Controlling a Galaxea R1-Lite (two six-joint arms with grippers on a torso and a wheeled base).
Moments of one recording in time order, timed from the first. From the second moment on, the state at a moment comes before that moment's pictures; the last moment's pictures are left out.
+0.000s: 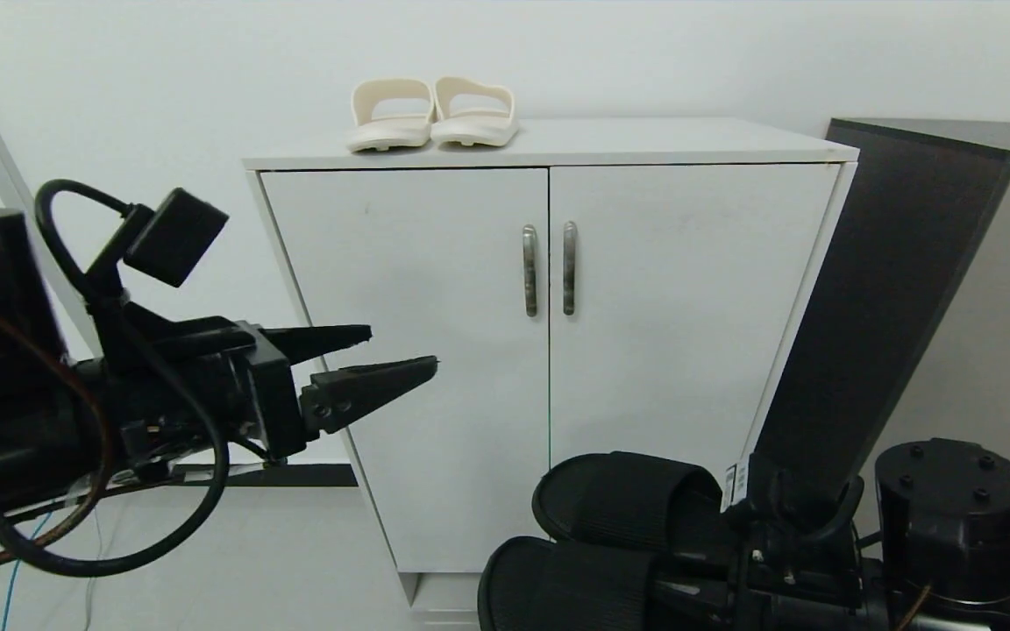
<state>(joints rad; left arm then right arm) -0.38 1.30 -0.72 -0.46 -0.43 -0.07 0.80 1.61 -0.38 -0.90 0.29 -0.16</state>
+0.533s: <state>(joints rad) -0.55 1.55 -0.94 -0.46 -0.36 -0.07 0.79 1.61 -0.38 -0.90 0.29 -0.16</state>
